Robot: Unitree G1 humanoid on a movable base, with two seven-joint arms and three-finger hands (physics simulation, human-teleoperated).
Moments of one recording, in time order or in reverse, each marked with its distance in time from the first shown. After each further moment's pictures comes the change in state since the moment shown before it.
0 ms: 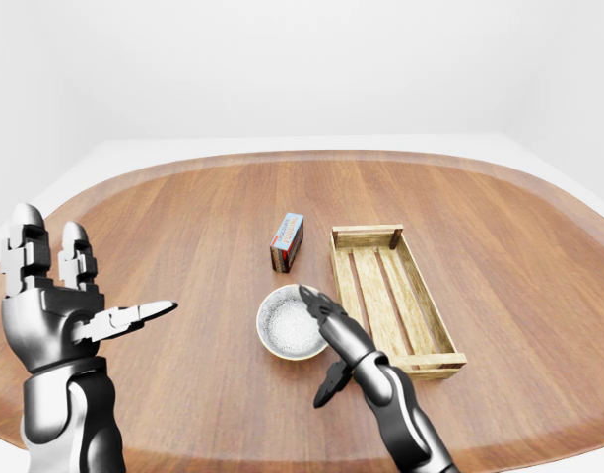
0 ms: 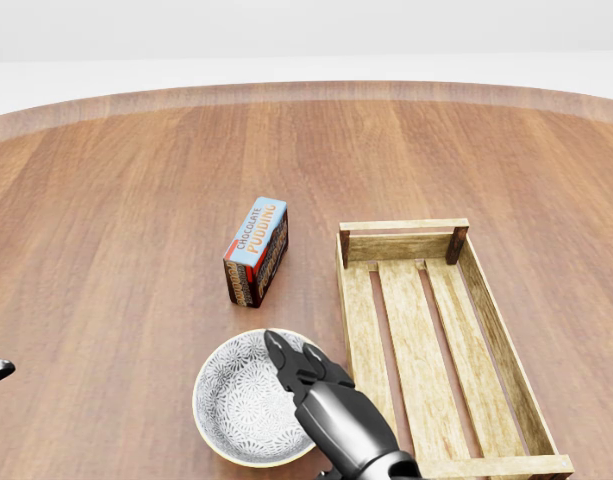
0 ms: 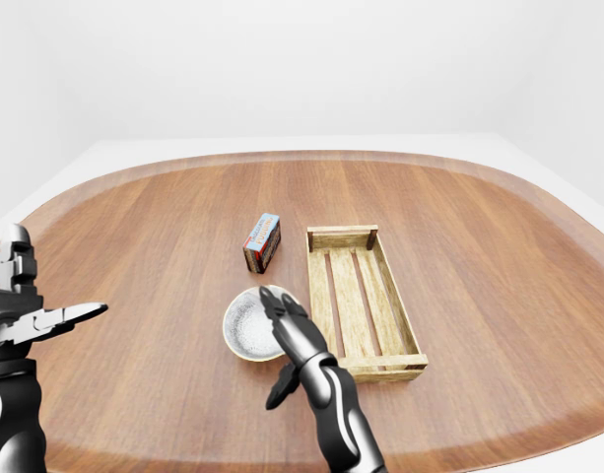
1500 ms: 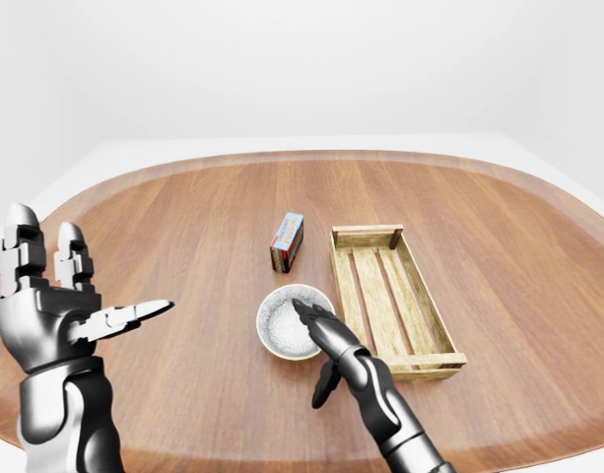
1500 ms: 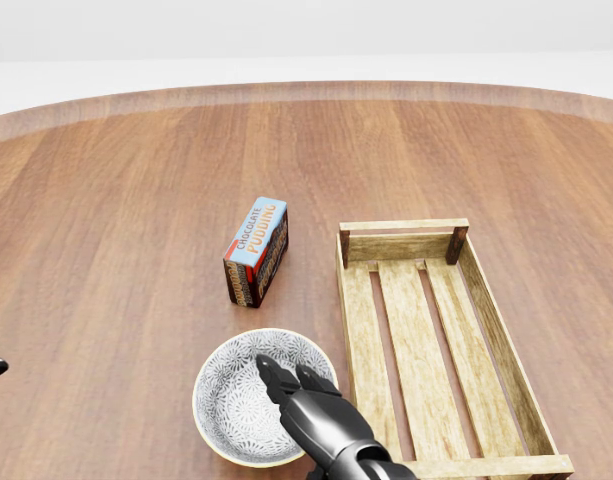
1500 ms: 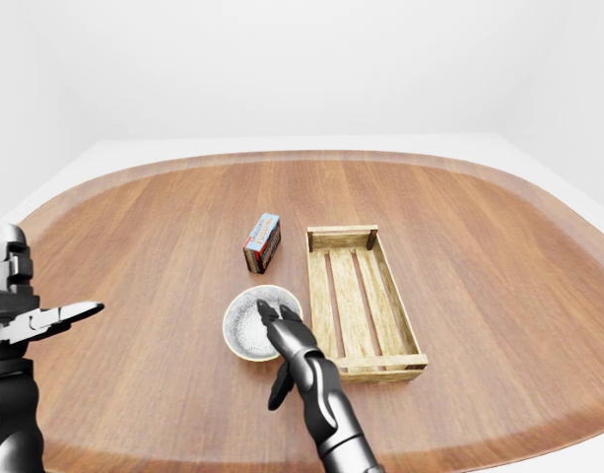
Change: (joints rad) left arm -0.004 0.007 0.011 0.008 -0.010 0.000 0.004; right arm -0.147 0.063 -0.025 0.329 -0.118 0.000 -0.005
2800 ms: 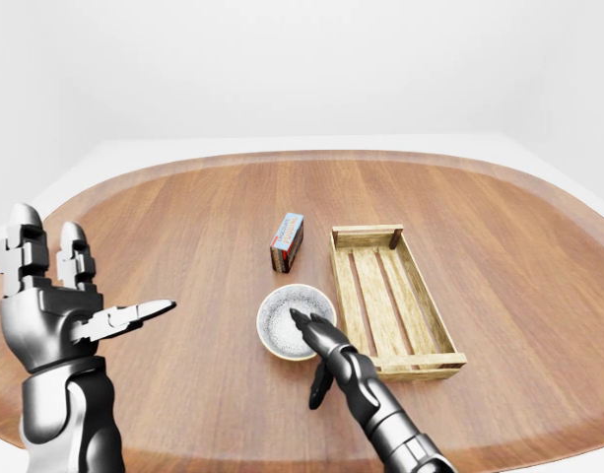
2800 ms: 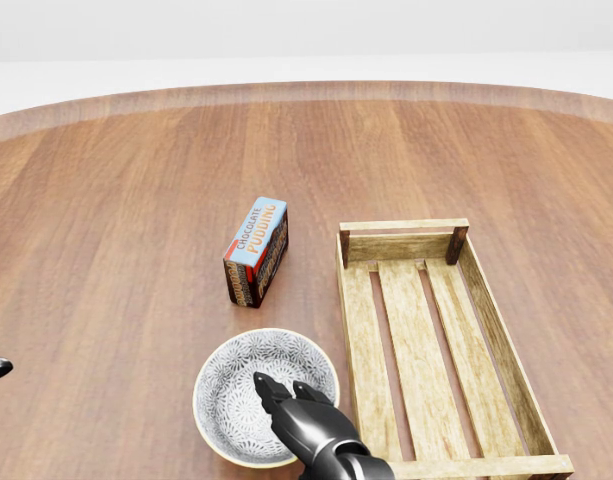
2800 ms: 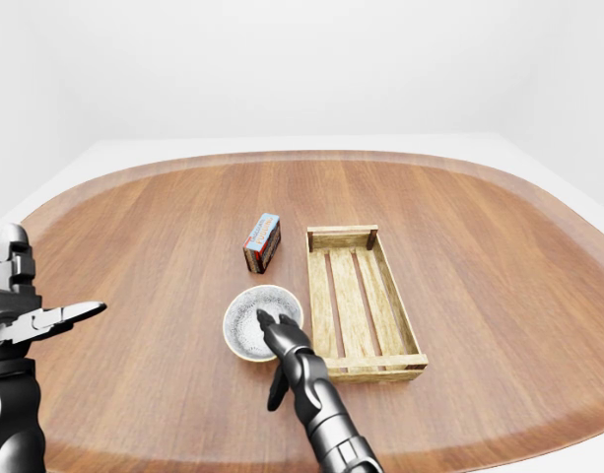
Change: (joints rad) left arm 0.002 -0.004 -0.008 -0.005 0.007 0.000 0.002; right arm -0.148 0.054 -0.029 0.333 -0.046 0.000 -0.076
